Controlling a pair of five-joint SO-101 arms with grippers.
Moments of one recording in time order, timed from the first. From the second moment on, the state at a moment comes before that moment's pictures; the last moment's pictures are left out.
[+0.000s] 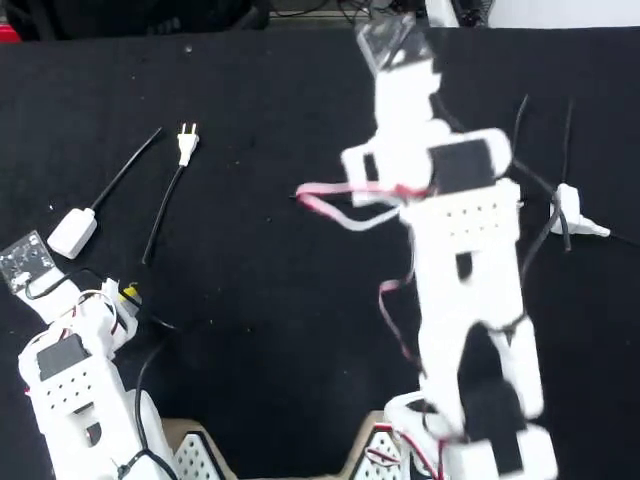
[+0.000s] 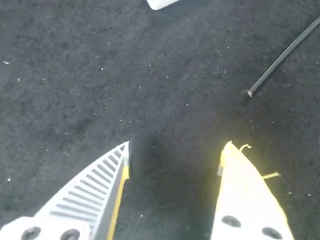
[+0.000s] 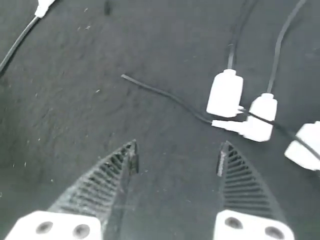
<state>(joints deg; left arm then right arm) -34.9 -66.4 80.7 51.4 5.8 -13.5 -17.7 -1.2 87.0 3.3</state>
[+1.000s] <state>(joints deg) -34.6 -66.4 80.7 51.4 5.6 -27.3 -33.5 79.3 6.6 3.1</state>
